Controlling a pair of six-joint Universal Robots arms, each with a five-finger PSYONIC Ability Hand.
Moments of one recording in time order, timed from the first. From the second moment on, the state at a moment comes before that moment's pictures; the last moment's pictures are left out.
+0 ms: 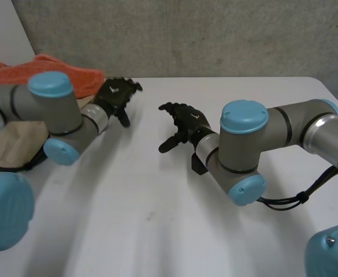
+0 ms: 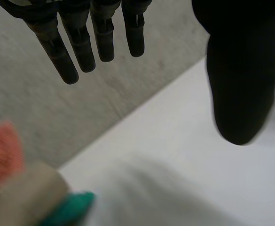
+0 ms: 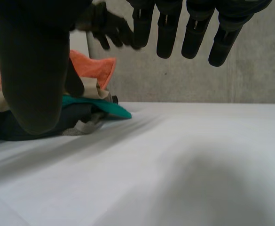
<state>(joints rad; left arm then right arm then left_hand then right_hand) 4.35 -2.58 -0.65 3.14 -1.32 3.43 2.20 -0.66 0.91 -0.10 1.46 3.51 0.32 0.33 0.33 0.32 0.14 0.32 0.33 0.30 0.31 0.11</state>
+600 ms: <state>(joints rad) 4.71 -2.71 -0.32 3.13 -1.34 3.76 2.18 -0.77 1.06 -0.07 1.38 3.33 0.63 0.59 0.59 0.59 0.40 0.30 0.32 0.28 0.29 0.08</state>
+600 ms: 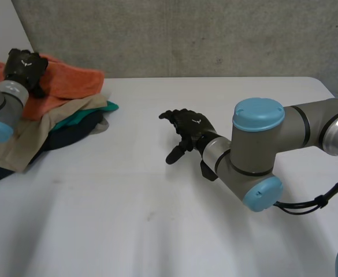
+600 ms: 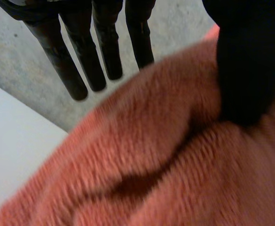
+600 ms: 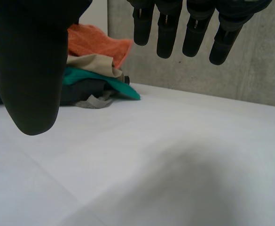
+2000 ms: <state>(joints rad) 4.50 -1.94 -1.52 3.31 -1.27 3.52 2.03 -1.11 1.40 0.34 1.42 2.73 0.19 0.20 0.21 0.20 0.04 0.22 0.20 0.20 0.20 0.04</state>
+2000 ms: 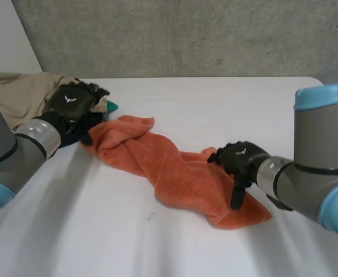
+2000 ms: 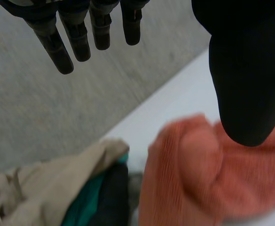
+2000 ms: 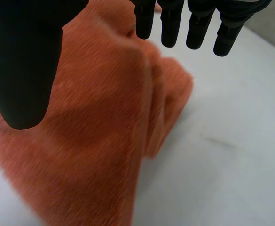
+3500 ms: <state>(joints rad) 4.40 -1.80 -1.77 3.52 -1.44 3.63 1.99 -1.16 1.55 -0.26 1.55 2.37 0.41 0.40 0.40 0.39 0.21 0.85 1.16 1.18 1.19 1.02</state>
